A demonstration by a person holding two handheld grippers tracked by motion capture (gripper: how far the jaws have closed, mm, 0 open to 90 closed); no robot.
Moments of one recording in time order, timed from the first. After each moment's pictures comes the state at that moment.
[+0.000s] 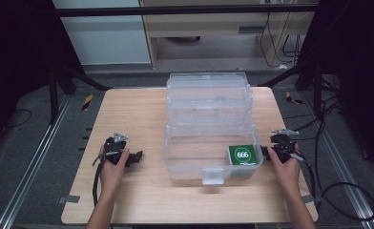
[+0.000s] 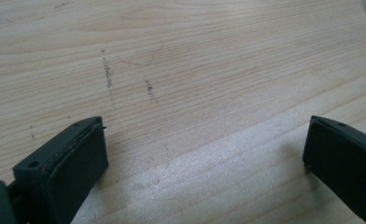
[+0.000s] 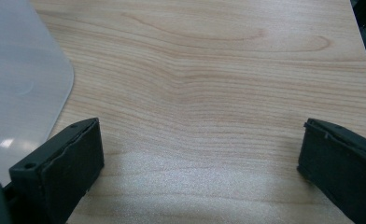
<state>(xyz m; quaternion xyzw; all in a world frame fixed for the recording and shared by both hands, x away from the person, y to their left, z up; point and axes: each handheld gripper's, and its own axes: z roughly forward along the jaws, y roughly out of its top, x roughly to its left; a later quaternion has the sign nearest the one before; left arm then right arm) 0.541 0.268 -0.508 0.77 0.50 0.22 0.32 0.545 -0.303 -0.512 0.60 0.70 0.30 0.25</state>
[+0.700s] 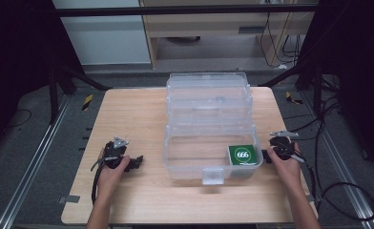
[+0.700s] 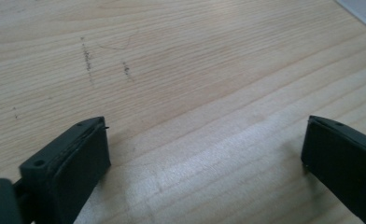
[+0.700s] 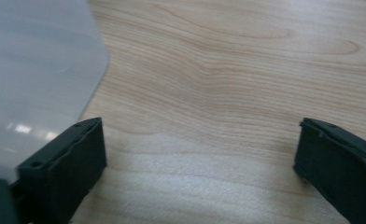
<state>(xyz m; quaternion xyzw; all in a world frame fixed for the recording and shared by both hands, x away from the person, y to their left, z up) 0.520 0.268 -0.508 0.79 0.47 0.21 0.33 0.537 -0.302 -0.512 0.56 0.73 0.31 0.25</state>
